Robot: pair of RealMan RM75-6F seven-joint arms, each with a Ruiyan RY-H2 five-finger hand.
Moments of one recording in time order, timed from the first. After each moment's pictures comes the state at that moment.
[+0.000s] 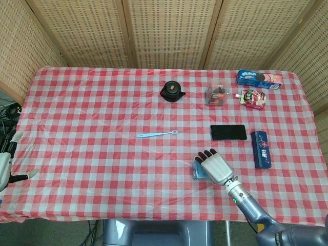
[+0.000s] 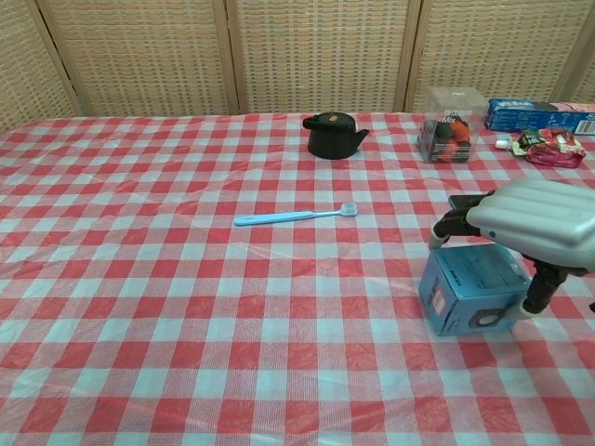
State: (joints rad) left arm -0.16 -1.00 -0.10 -1.84 1.25 1.37 0.18; right arm 0.68 -1.43 -0.13 -1.60 -1.31 1.16 -0.51
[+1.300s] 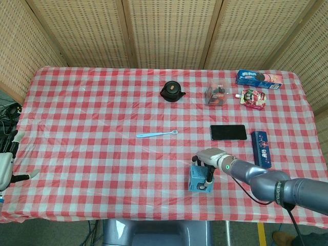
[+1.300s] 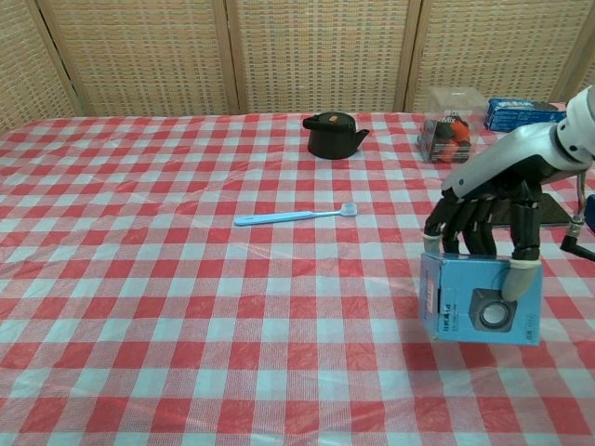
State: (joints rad) left arm -0.17 -1.01 -0.10 -1.85 1.23 1.36 0.21; right arm 1.25 -1.04 -0.05 -1.73 -0.65 0.18 -0.08
